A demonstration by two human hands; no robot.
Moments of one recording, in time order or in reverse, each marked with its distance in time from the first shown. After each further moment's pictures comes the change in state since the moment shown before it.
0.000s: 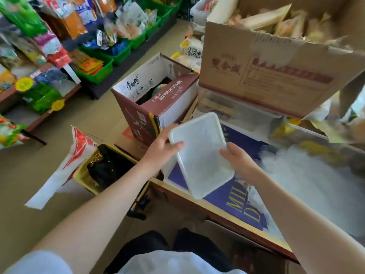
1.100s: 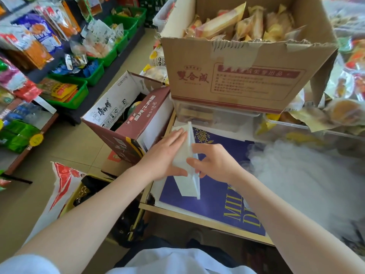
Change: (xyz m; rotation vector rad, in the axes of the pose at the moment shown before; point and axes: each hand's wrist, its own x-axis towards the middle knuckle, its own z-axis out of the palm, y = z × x) left_hand 0.053 0.044 0.021 1.171 -0.381 0.356; right_hand -0.006 -0.053 -0.001 -0.278 0.003 -0.330
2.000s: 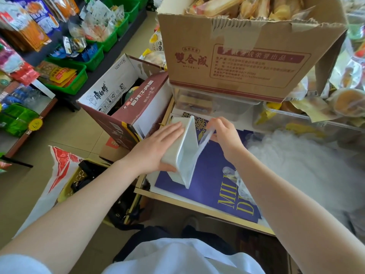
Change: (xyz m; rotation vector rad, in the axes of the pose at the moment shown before) left_hand -0.016 -0.004 0.014 0.078 -0.037 0.070; right_hand 0.028 0.038 -0.009 0.603 0.321 0.343
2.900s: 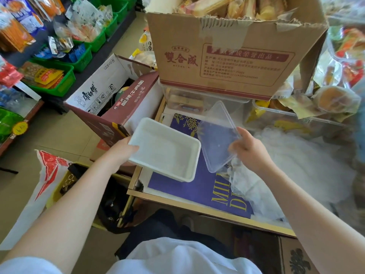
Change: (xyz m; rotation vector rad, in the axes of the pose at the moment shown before) left_hand -0.005 -0.049 0.018 -1.037 0.101 -0.872; right_hand -0.035 0.030 -0.077 -0.622 0.111 -0.125
